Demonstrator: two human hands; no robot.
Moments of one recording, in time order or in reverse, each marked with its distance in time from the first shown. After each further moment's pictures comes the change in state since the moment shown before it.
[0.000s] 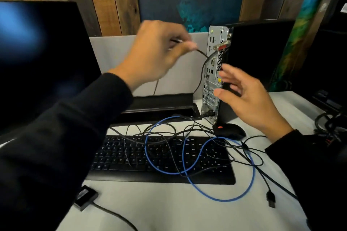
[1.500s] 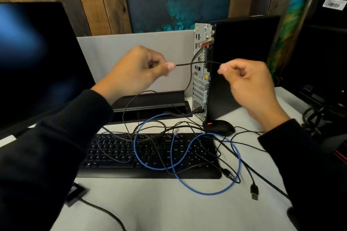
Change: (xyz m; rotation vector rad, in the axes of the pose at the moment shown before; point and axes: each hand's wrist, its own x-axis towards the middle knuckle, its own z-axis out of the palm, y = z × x) left_hand -0.027 -0.001 0.015 -0.184 -0.266 -0.288; right_hand 0.008 0.001 -0.028 0.020 0.290 -0.003
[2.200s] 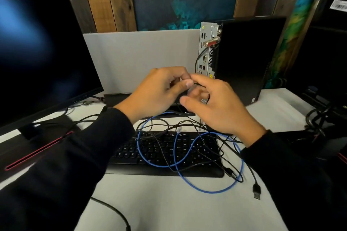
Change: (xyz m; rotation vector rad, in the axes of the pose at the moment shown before) left_hand -0.025 0.007 0.040 -0.040 -0.020 0.088; right_hand -0.043 -0.046 0.034 -0.087 -0.496 -0.113
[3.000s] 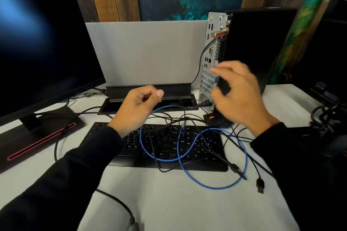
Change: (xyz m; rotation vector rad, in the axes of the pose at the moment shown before) left_hand -0.068 -0.064 0.022 -0.371 0.178 -0.326; right_hand 0.006 0.053 -0.006 -0.343 0.276 -0.041
